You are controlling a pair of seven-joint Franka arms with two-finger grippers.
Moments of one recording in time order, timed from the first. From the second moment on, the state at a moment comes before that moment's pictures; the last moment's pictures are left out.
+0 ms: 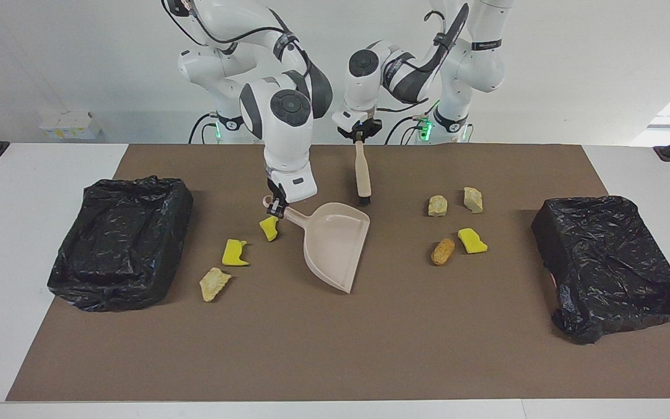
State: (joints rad) left arm -0.93 -0.17 -0.02 -2.36 -0.22 1.97 -0.86; right arm 0.40 0.24 0.03 -1.72 -0.12 1.85 -0.85
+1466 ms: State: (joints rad) left arm -0.39 -0.27 -0.02 -2.44 -0.09 1.61 -1.21; right arm 0.37 0.11 0.04 -2.07 -0.07 2.19 -1.07
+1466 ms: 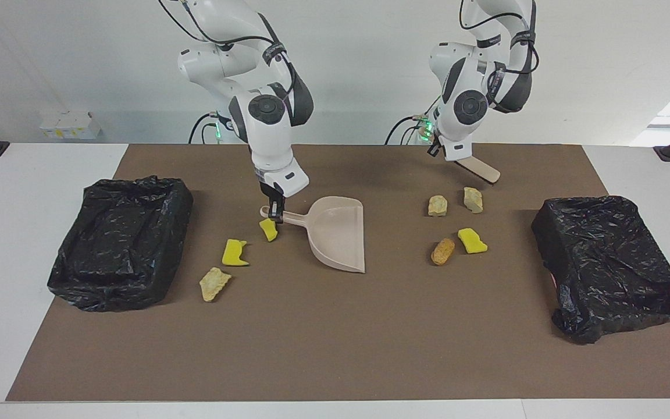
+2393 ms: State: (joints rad) left arm -0.47 -0.23 -0.05 -2.47 -0.17 1.93 -0.76; right arm 0.38 0.11 0.04 -2.07 -0.06 2.19 -1.07
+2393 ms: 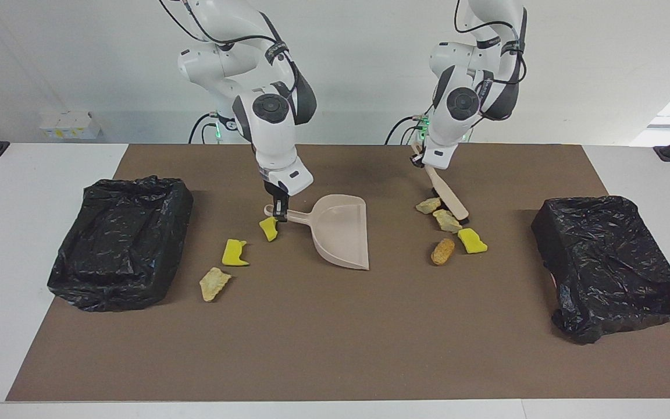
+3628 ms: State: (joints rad) left arm -0.74 -0.03 -0.04 -2.17 -0.37 2.08 -0.64; right arm 0.38 0.11 0.04 -2.07 -0.06 2.19 -1.07
